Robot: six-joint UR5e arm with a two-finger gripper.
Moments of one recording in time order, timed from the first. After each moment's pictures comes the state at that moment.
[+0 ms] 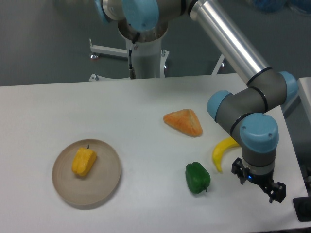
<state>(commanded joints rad) 2.34 -2.48 -0.74 -1.19 1.70 1.27</state>
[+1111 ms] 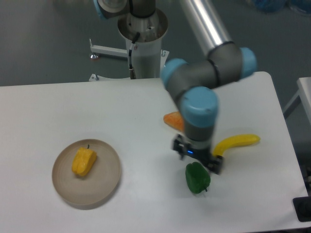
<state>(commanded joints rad) 2.09 -2.10 -1.23 -1.29 1.53 0.69</state>
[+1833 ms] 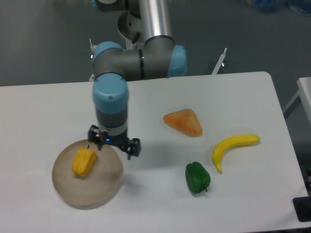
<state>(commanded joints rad) 1.89 -2.12 -1.27 -1.26 1.49 0.32</state>
